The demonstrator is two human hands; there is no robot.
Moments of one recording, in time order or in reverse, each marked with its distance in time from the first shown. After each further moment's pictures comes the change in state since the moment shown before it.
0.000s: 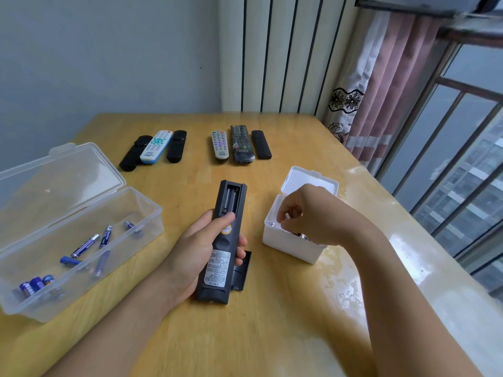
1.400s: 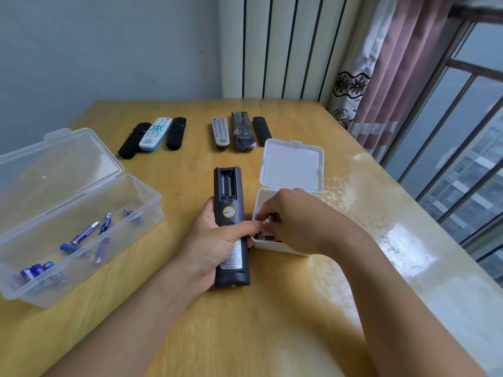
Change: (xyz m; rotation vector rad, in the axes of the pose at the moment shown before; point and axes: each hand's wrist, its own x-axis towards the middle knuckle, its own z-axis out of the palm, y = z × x) left_hand 0.004 -0.014 0.020 -0.033 0.079 0.039; right_hand -0.017 -0.031 0.022 -0.056 -0.051 -0.107
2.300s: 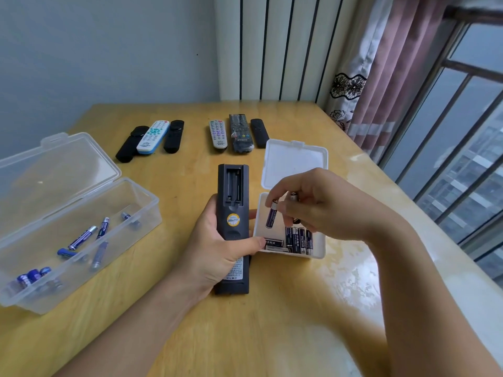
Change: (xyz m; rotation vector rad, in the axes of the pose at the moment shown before) left_hand -0.005 -0.006 -0.004 0.169 -0.069 0.201; right_hand -0.013 0.028 -0.034 0.298 0.077 -0.128
